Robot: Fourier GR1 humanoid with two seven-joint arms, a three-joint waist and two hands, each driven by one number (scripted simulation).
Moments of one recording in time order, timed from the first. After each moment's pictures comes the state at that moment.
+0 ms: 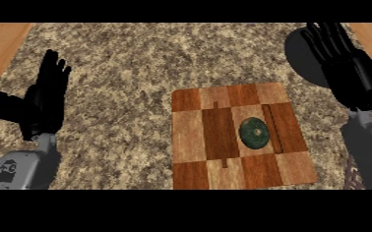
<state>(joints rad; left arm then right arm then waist) -0.21 0.30 0.00 -1.54 0.24 0.36 0.13 -0.39 -0.44 0.02 -1.49 -0.45 0.12 -0.05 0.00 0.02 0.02</state>
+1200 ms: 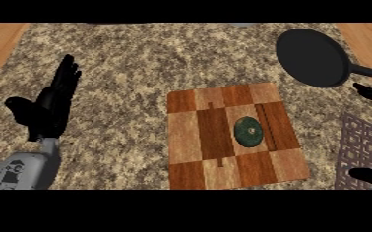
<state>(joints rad) -0.19 0.34 -0.06 -1.47 0.17 0.22 0.05 0.11 -0.83 -0.05 -1.76 0.01 0.13 -0.32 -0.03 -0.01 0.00</state>
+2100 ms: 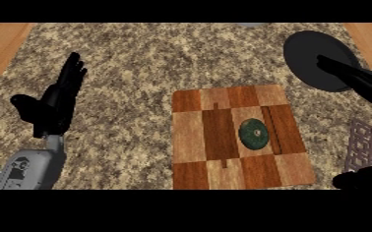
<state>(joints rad) -0.21 0.30 -0.03 -1.46 0.14 0.17 0.06 -0.20 -0.82 0.07 -2.10 0.00 0.31 0.36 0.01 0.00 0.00</state>
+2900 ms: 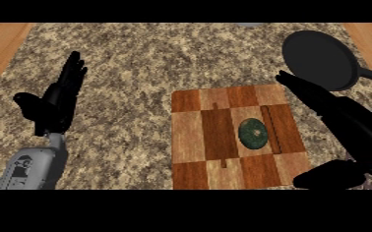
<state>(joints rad) -0.23 0.26 0.01 -1.46 0.09 0.14 0.07 -0.22 -0.58 0.20 -2.08 0.24 0.40 0.54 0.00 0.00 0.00</state>
